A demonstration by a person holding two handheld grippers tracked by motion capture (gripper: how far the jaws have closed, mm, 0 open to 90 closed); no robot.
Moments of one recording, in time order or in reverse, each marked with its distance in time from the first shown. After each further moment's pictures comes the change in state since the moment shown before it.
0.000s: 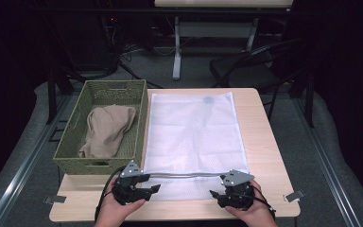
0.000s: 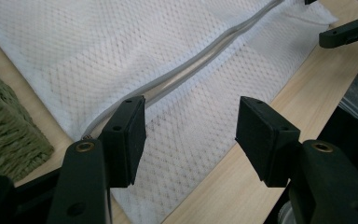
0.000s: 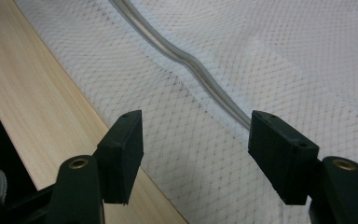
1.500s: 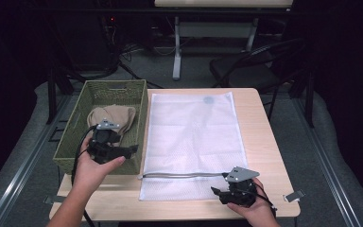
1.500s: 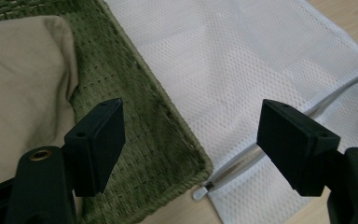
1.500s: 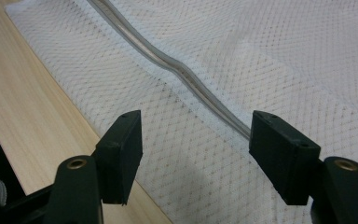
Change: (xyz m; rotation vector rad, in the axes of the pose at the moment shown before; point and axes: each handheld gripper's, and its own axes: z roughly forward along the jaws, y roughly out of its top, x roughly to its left) left arm 0.065 0.087 -0.065 0.004 0.234 -0.100; right arm -0.011 -0.003 0.001 -0.039 0.014 0.060
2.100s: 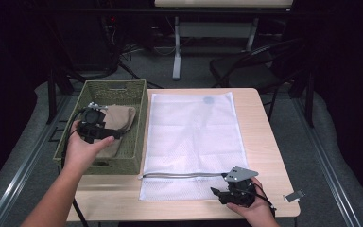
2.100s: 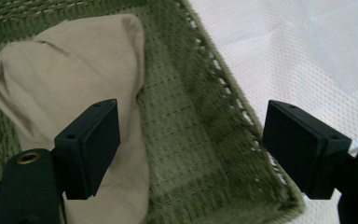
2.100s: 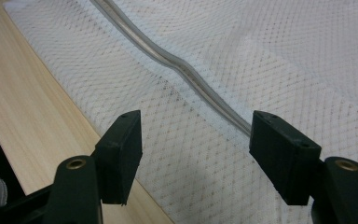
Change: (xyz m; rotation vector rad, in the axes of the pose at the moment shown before) left arm 0.053 0.029 0.005 0.069 0.128 -0.111; right arm 0.000 0.000 0.003 0.009 0.003 0.004
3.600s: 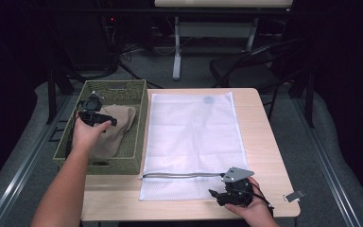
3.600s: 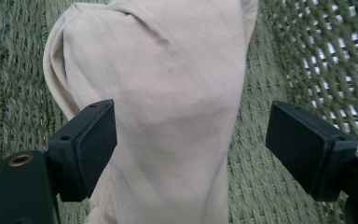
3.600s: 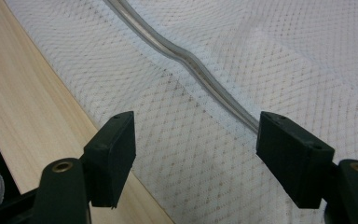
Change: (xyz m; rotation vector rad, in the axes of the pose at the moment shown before) left arm 0.067 0.023 0.078 0.167 0.163 -0.162; right arm 0.001 0.000 0.008 0.033 0.015 -0.018
